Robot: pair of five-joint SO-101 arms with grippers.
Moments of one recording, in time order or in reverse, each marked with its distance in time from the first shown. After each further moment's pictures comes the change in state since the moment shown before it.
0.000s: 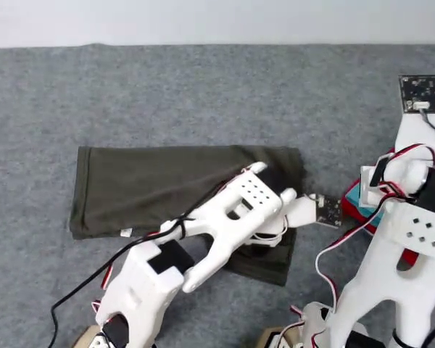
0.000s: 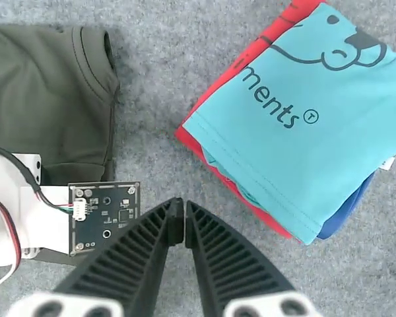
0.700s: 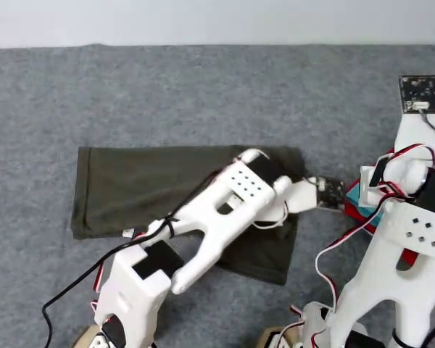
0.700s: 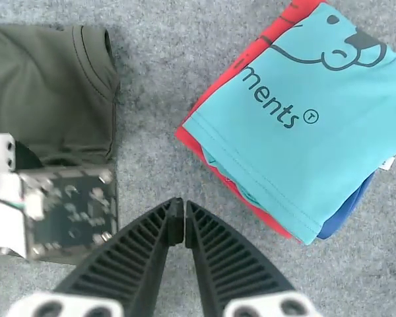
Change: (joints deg) left arm -2.7 -6.1 -1.3 0.1 -0.2; right arm 0.0 0.0 0.0 0.0 0.0
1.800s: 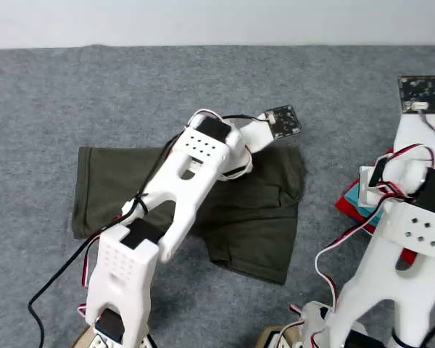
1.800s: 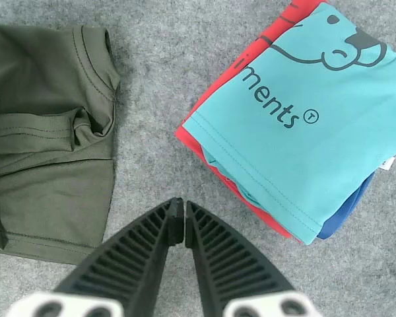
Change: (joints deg) left arm -16.2 6.4 -8.7 -11.4 4.4; right arm 0.0 0.0 0.0 0.0 0.0
